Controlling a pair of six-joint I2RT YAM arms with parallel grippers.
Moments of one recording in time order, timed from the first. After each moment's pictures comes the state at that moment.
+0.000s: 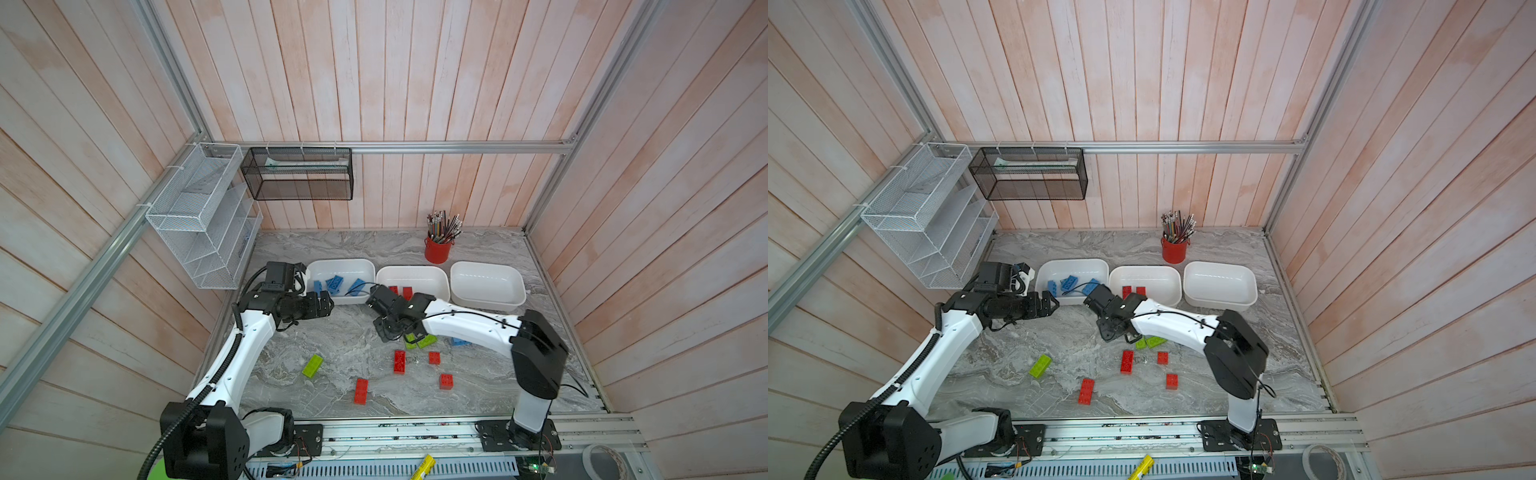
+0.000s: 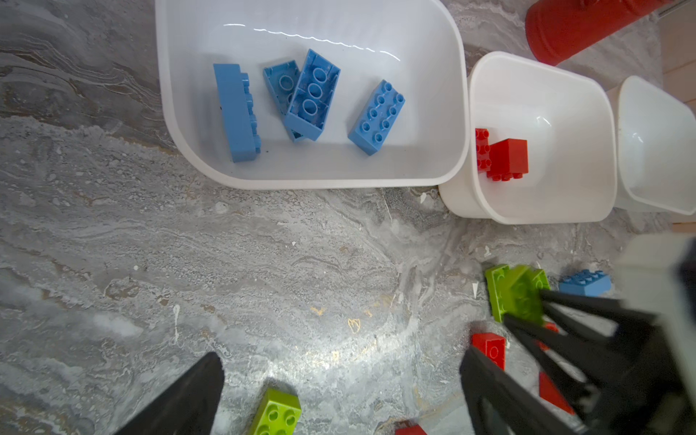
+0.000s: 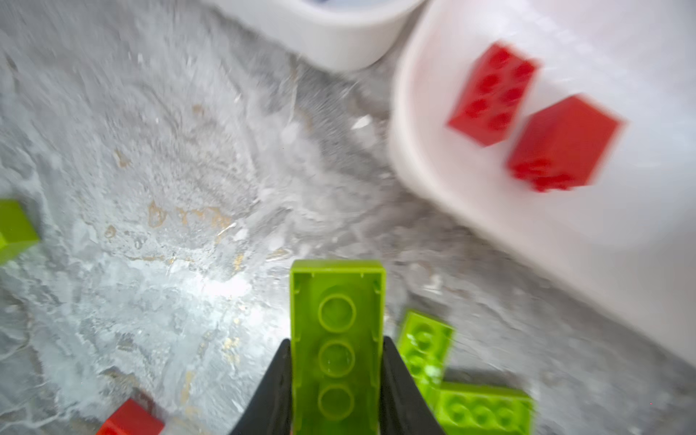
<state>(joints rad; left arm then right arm) -0.10 1.23 1.01 -0.79 0.31 -0.19 0.97 1.75 1.38 -0.72 0.21 0.41</state>
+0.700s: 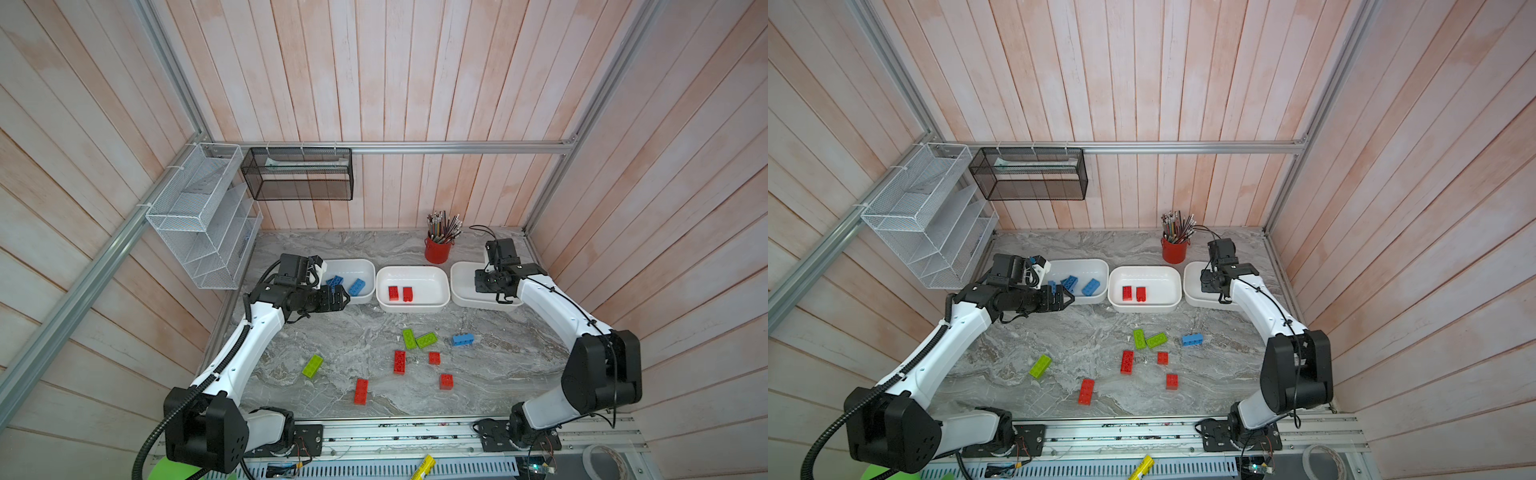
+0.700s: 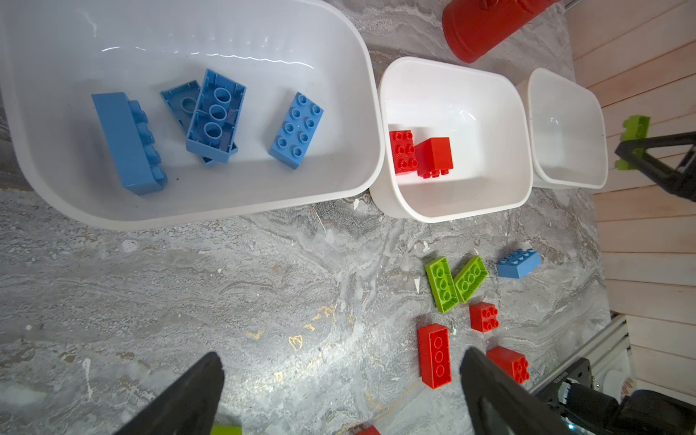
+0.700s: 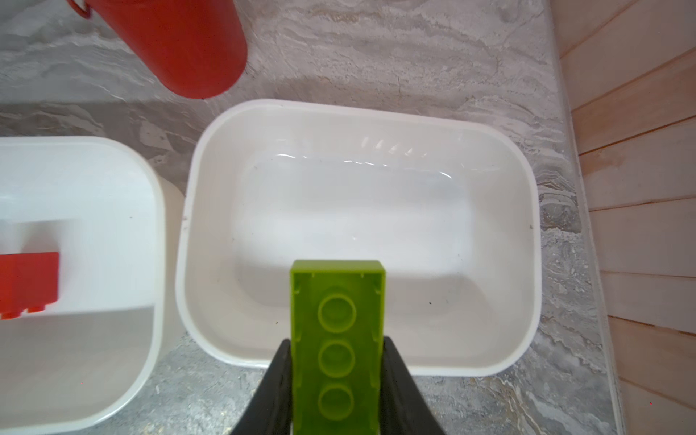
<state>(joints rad) -0.19 1.29 1.09 -0.76 0.39 -0.22 0.17 1.57 1.19 -0.62 0.16 0.14</state>
